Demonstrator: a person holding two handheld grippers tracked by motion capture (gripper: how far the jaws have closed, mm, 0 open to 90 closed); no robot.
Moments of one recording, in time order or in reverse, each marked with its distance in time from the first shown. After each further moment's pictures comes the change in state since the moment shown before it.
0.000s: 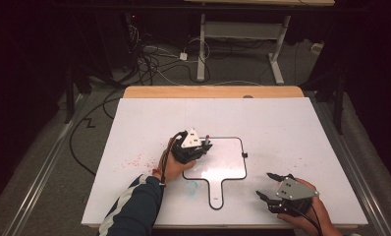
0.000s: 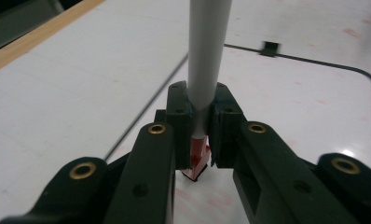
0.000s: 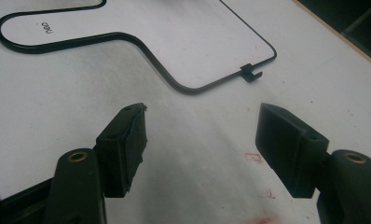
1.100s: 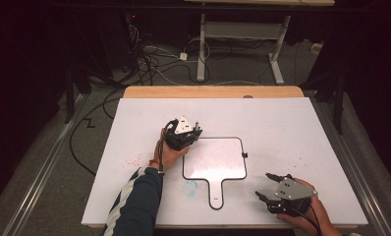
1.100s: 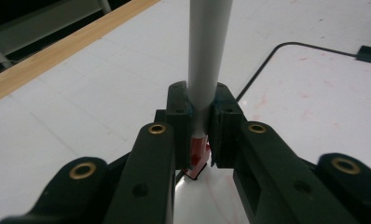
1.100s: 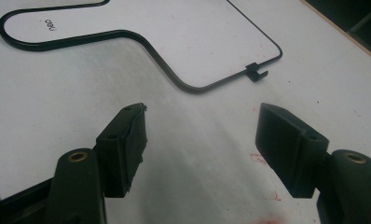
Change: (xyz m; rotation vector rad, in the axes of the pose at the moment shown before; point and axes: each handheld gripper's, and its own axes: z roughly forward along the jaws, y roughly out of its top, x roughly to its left) left arm 0.038 -0.007 0.001 -0.002 0.095 -0.073; right arm 0.000 -0.001 0.002 0.003 0.012 -0.008
